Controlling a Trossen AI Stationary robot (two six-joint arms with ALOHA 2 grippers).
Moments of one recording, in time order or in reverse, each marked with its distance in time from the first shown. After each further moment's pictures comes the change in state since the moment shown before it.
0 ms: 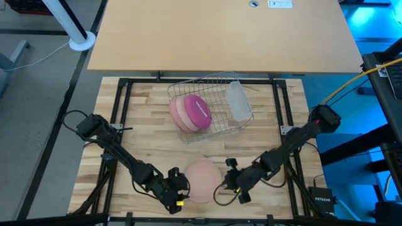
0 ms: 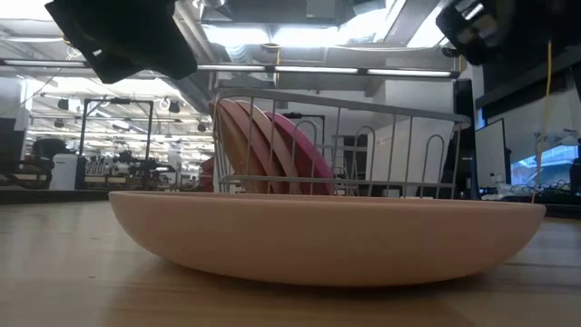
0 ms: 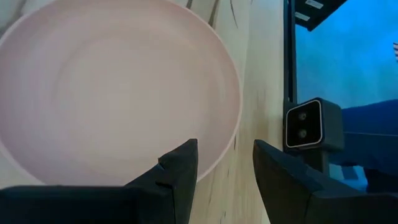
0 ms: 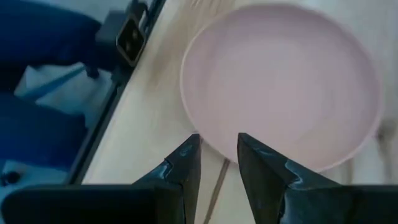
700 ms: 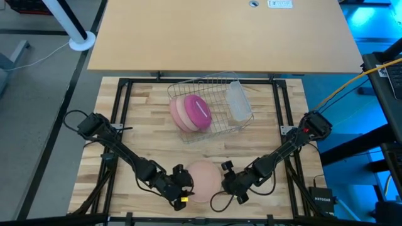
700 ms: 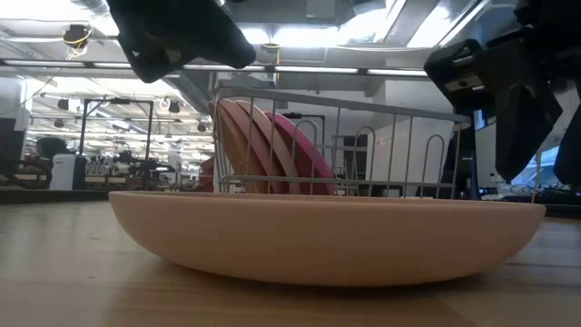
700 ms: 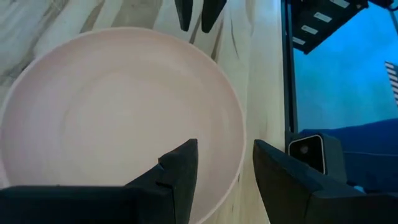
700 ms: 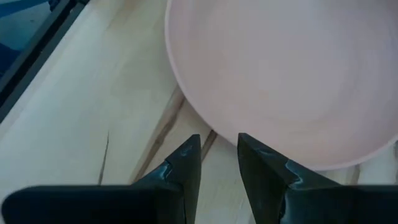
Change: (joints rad) left arm 0.041 0.002 0.000 0.072 -0.007 0.051; right arm 0.003 0.154 0.000 0.001 0.027 -0.186
